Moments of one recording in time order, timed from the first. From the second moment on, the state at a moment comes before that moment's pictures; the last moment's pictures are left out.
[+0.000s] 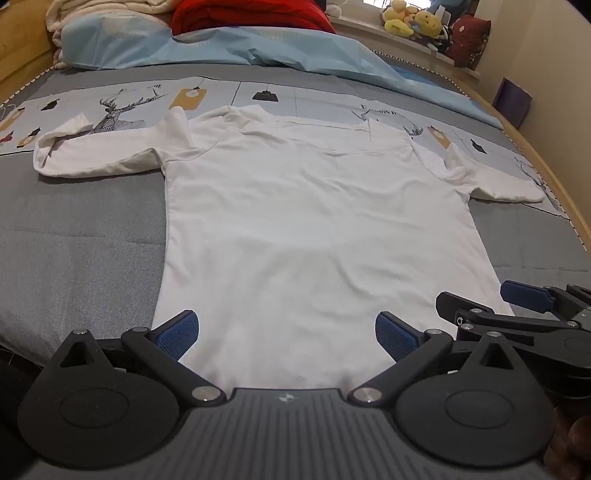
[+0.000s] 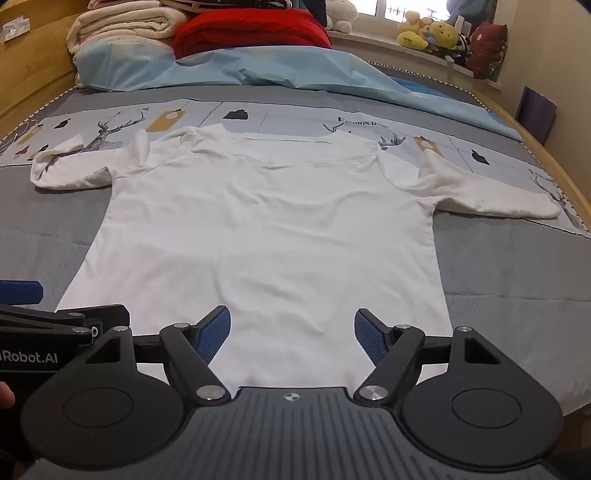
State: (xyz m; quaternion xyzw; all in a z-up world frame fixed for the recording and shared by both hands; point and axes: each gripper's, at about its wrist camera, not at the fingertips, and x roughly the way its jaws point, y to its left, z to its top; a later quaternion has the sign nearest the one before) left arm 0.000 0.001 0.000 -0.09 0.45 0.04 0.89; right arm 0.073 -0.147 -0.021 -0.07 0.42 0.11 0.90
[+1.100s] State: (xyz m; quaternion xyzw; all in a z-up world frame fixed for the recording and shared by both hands) left arm -0.005 0.004 -0.008 -0.08 0.45 0.04 0.89; right arm 0.072 -0.143 -0.025 -0.08 0.42 0.11 0.90
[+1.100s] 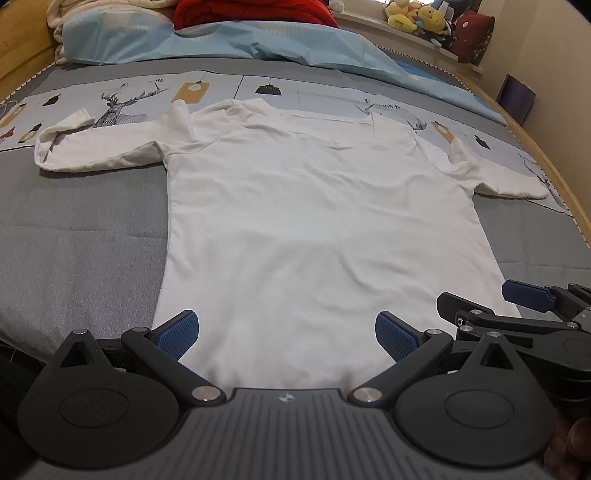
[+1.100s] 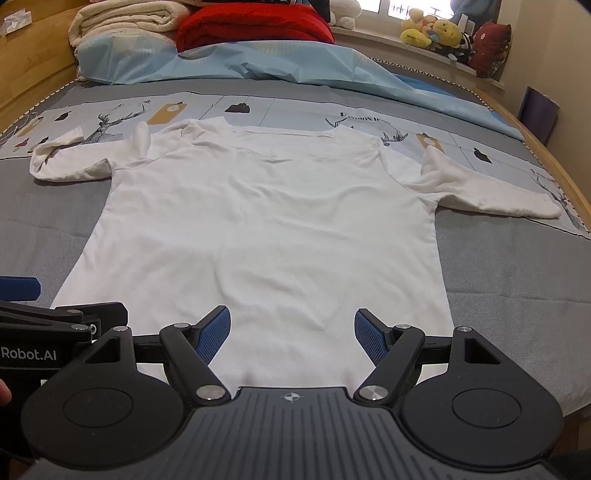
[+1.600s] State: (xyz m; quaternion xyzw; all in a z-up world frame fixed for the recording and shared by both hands) left arm -0.003 0.006 -0.016 -0.09 0.45 0.04 0.89; right arm 0.075 -0.141 -0.029 -0.08 0.42 0.11 0.90
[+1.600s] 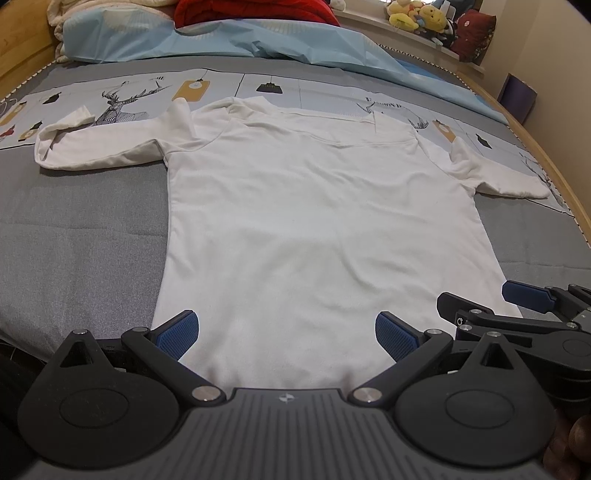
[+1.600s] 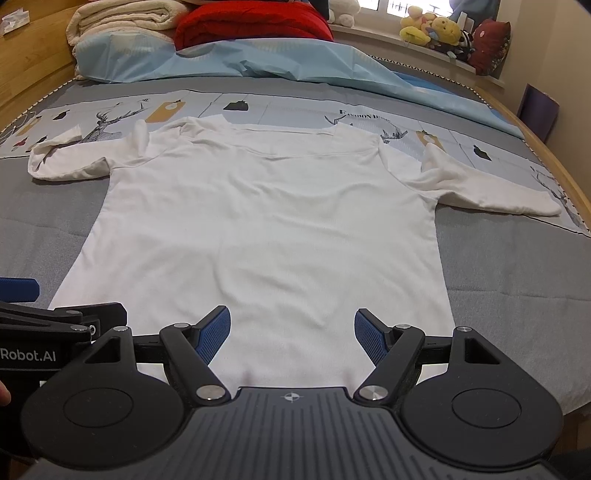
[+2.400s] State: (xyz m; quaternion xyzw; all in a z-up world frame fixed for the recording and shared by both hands) left arm -0.004 0.001 0.011 -0.06 0.40 0.06 0.91; right arm 0.071 -0.148 -0.003 -0.07 0.38 0.10 0.92
